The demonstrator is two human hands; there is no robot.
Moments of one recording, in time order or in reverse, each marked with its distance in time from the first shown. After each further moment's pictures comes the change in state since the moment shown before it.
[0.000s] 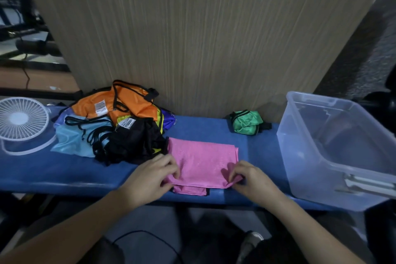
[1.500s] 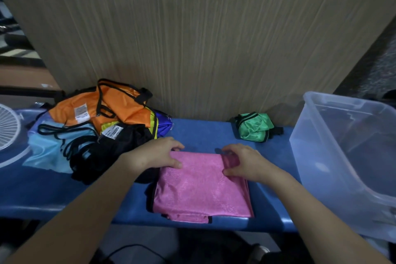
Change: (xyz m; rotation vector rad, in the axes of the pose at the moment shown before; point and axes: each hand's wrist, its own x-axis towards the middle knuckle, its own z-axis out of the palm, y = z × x) left_hand 0.124 -0.061 0.002 -0.160 -0.429 -0.350; right_hand 0.112 0.025 -0.011 -0.186 -0.233 0.153
